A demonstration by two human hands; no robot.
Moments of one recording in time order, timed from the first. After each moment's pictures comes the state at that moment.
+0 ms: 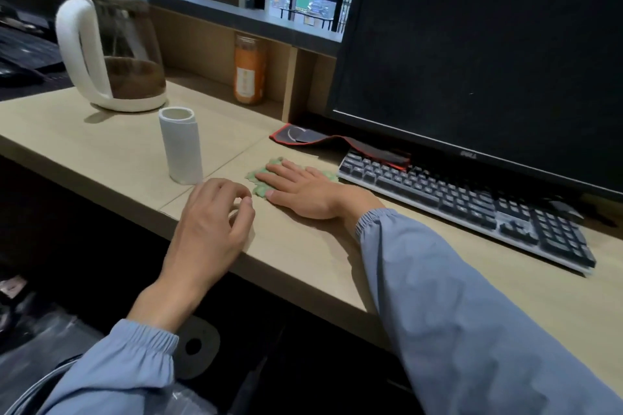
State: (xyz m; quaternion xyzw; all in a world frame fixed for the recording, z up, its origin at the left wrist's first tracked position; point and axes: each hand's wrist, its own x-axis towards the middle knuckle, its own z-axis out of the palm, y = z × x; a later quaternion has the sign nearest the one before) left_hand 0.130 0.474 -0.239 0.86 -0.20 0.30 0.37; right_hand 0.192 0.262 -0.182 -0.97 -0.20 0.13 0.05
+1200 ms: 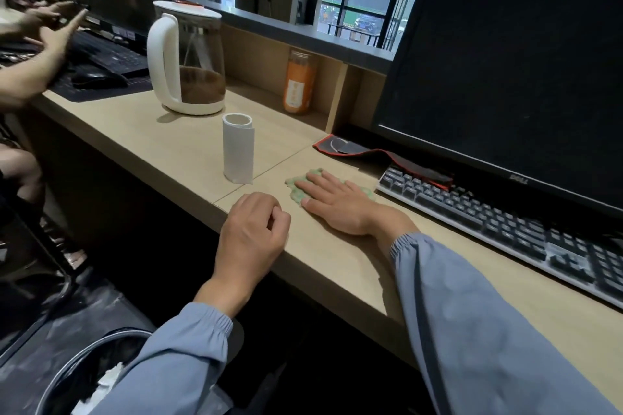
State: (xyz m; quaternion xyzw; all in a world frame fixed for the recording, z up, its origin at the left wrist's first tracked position) left_hand 0.122 0.468 -0.256 0.84 -0.11 0.34 0.40; right_hand 0.179 0.275 -0.187 -0.98 -0.18 0.11 0.05
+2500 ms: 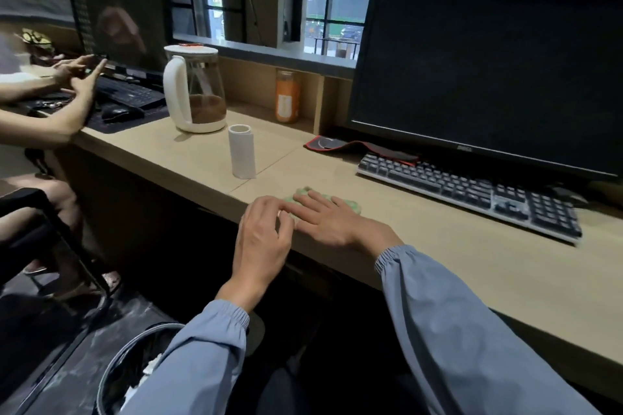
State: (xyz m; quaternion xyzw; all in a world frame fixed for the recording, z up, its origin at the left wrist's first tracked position) left_hand 0.038 0.471 -0.242 0.84 -0.16 0.29 0.42; right_hand 0.062 0.305 -0.187 -0.98 -0.18 0.10 0.04
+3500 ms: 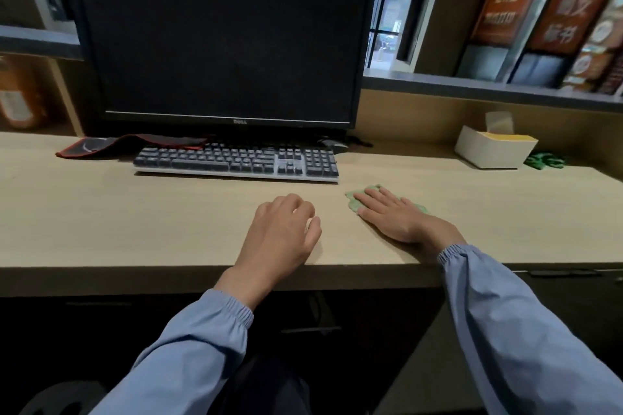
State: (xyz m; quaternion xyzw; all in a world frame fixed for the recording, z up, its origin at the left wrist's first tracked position) left_hand -0.074 0.172 -0.209 0.82 -0.50 0.17 0.24; right_hand -0.194 -0.078 -0.184 -0.96 0.24 0.08 0.06
